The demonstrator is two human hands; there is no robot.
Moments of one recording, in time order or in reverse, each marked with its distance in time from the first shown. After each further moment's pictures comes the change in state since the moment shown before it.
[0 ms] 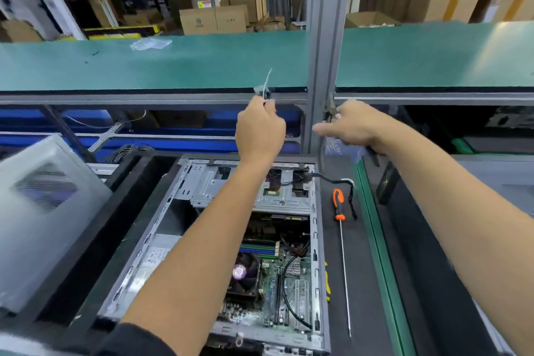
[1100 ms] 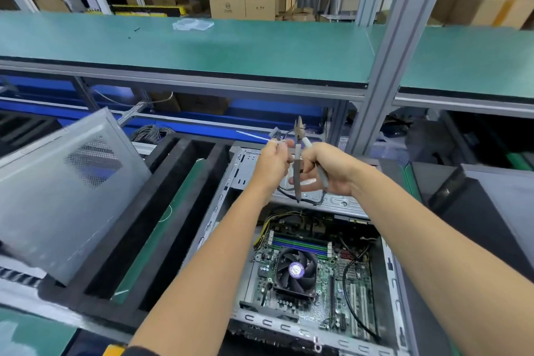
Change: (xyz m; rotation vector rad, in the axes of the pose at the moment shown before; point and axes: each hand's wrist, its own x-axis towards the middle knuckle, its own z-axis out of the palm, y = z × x) left_hand -0.002 -0.149 -0.049 -0.556 -0.411 -0.331; right_hand 0.008 -0.100 0.155 0.842 -0.483 0.200
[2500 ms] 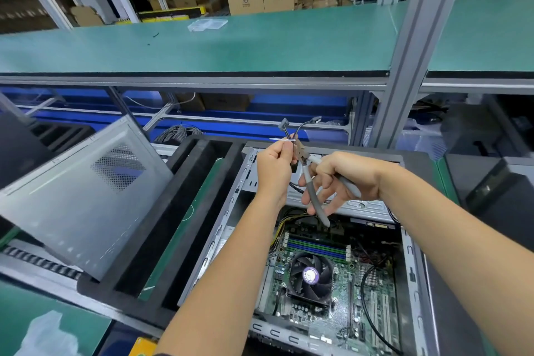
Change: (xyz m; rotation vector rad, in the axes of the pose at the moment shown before) left_hand 0.004 -0.009 0.008 -0.119 0.219 0.063; right_hand 0.002 0.004 -0.026 -0.211 -0.293 0.129
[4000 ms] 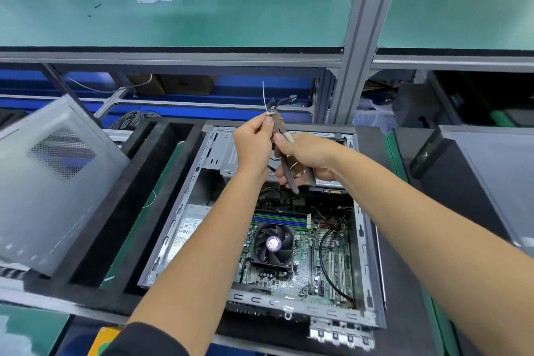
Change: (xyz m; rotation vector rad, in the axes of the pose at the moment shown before) left_hand -0.017 0.000 0.035 -0.070 0.023 -0.016; right_hand -0.003 0.027 0.012 0.072 0.308 -0.031
